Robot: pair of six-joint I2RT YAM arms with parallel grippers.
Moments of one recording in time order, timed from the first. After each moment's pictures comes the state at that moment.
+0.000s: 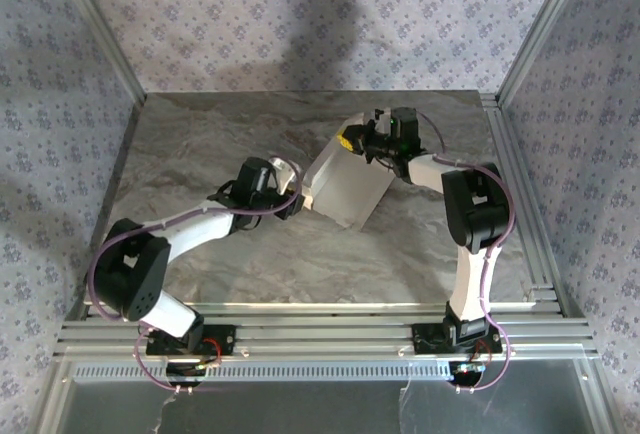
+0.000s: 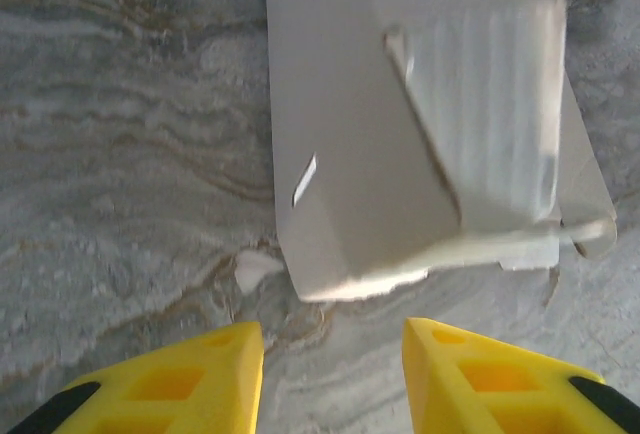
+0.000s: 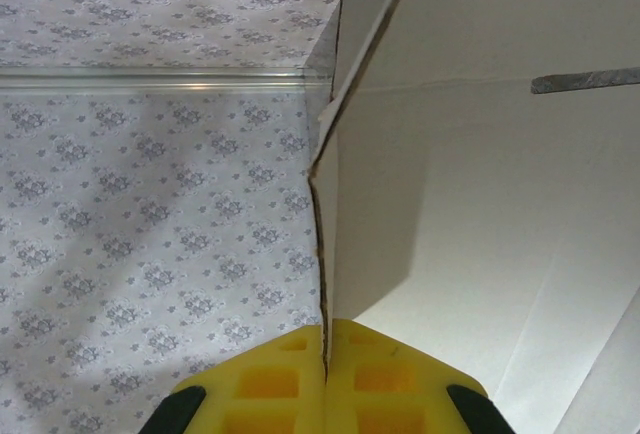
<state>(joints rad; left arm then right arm) -0.56 1.52 0.81 0.01 0.21 -0.04 0.28 1.98 1.22 0.46 -0.76 1.26</state>
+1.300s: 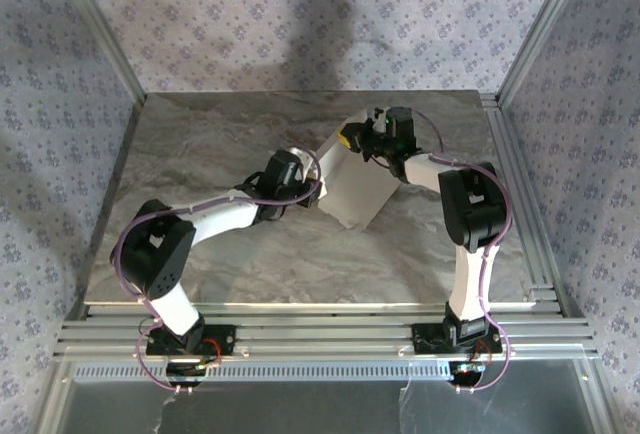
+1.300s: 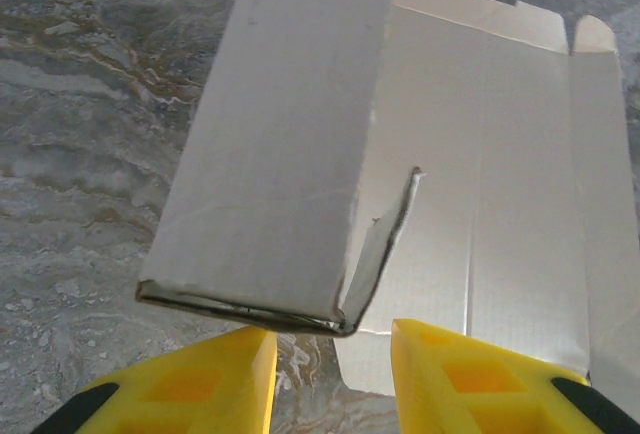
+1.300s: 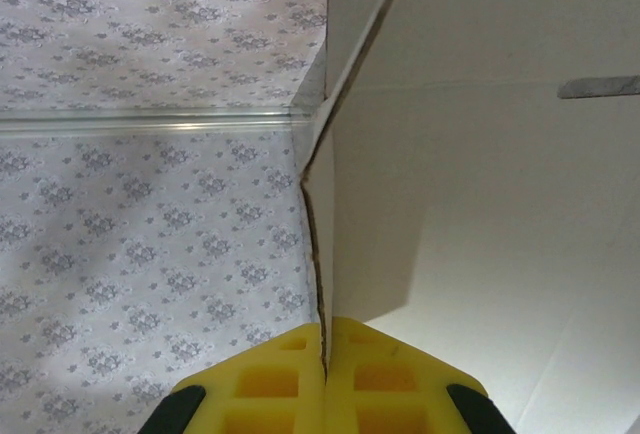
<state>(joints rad) -0.67 1.69 0.98 0.03 -0.02 -0.26 0.30 2.00 1.24 0.45 -0.64 1.27</state>
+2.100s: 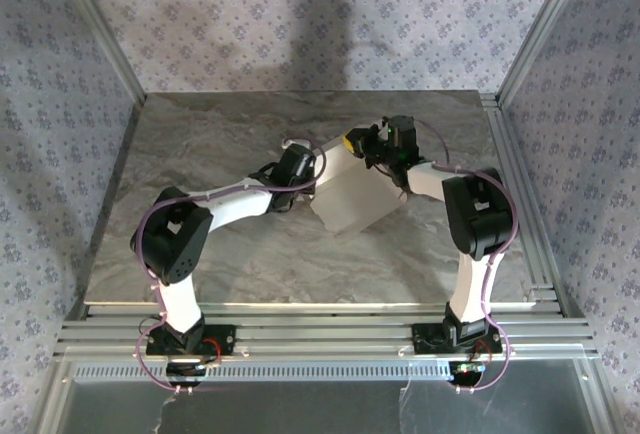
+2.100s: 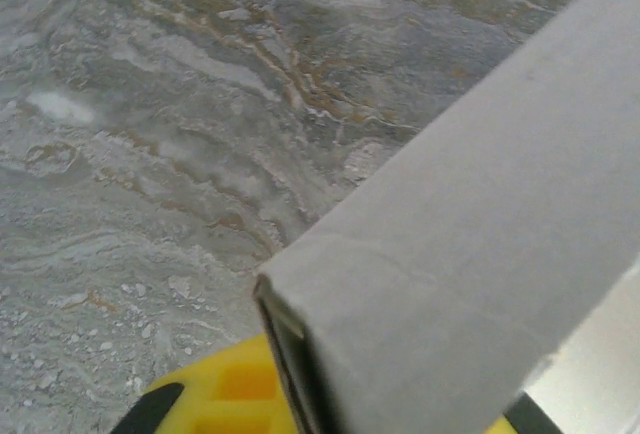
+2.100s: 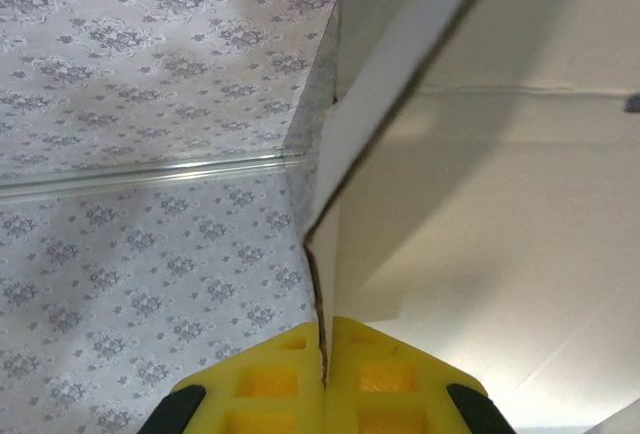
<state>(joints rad) -0.68 1.81 1.13 -0.10 -0.29 -0.45 0.31 1.92 1.11 0.50 -0.51 1.37</state>
